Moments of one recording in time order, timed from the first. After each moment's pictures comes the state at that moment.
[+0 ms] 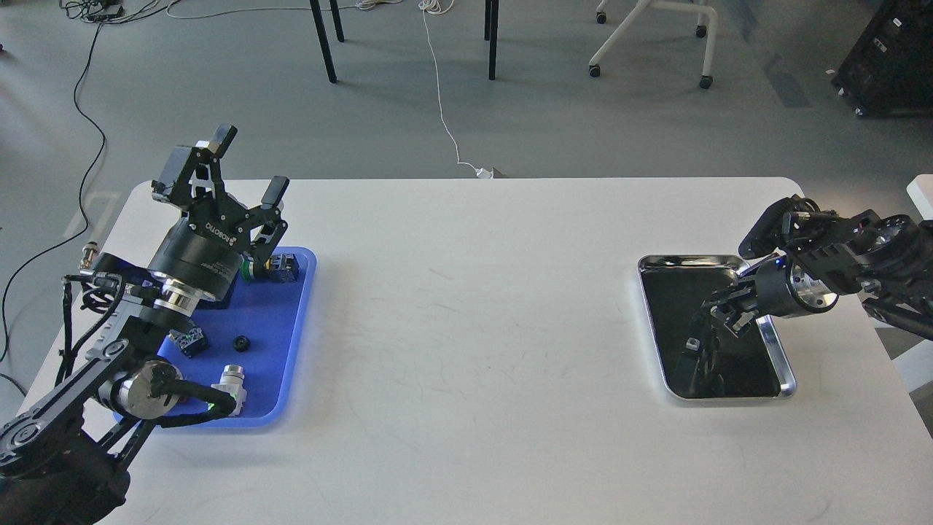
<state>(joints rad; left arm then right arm) -0.23 0.38 -1.12 -1.29 0.61 -0.24 -0.48 1.28 -0.56 -0.71 0.81 -1.59 0.08 0.49</state>
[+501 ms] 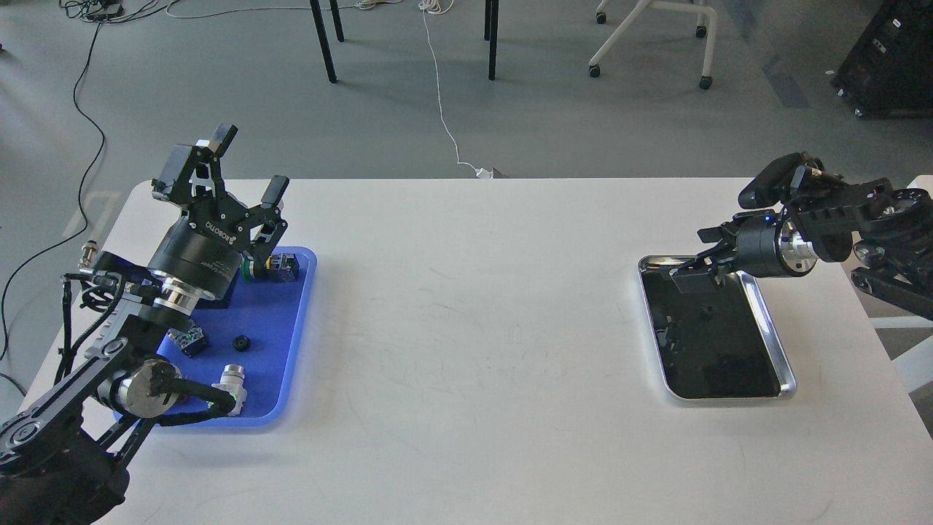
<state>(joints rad) -0.23 0.38 -1.12 -1.29 0.61 -0.24 -0.47 1.29 -0.62 -0.39 0.89 -1.44 0.07 0.49</state>
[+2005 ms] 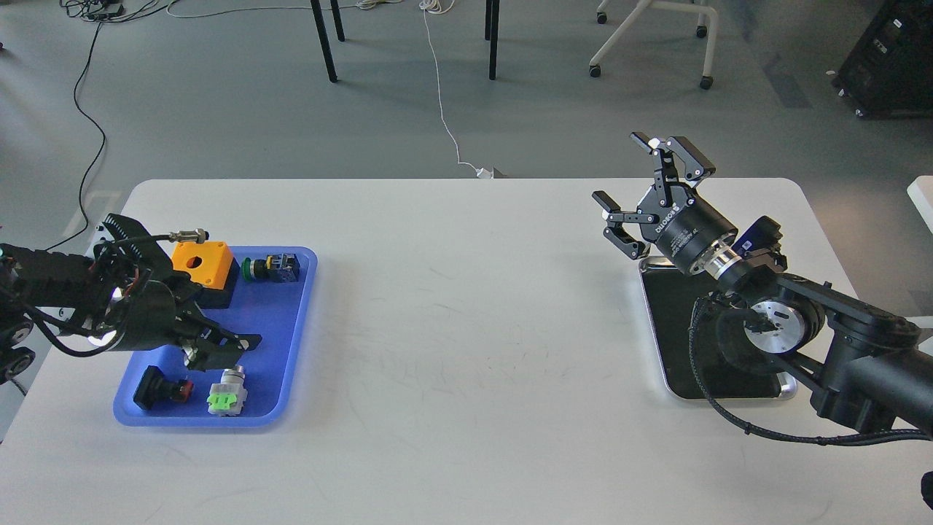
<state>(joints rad) -0.68 0.95 -0.47 -1.36 2.18 -0.43 -0.49 0.77 -0.42 0.30 0.88 0.02 0.41 0.49</state>
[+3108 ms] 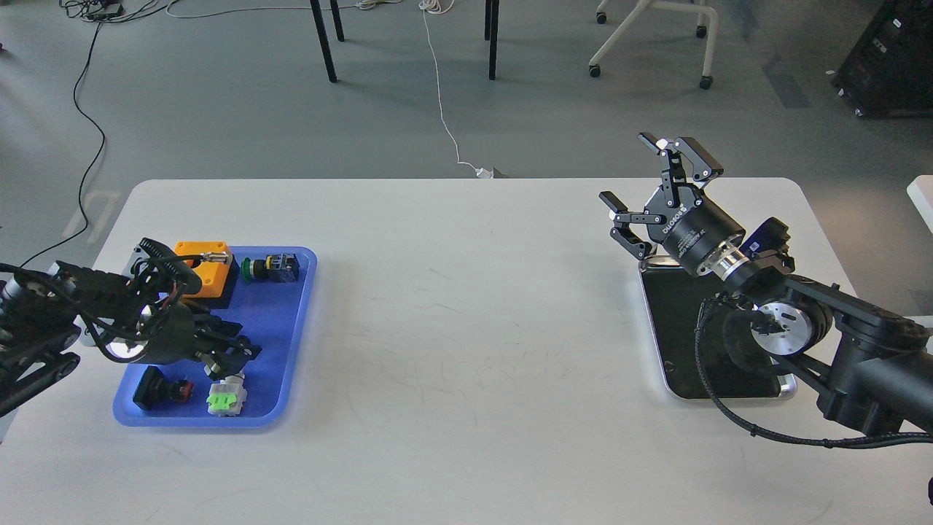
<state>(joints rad) -0.71 0.79 -0.37 -1.12 2.18 -0.43 -0.49 0.76 -0.44 0.31 0.89 0.02 0.41 0.49</state>
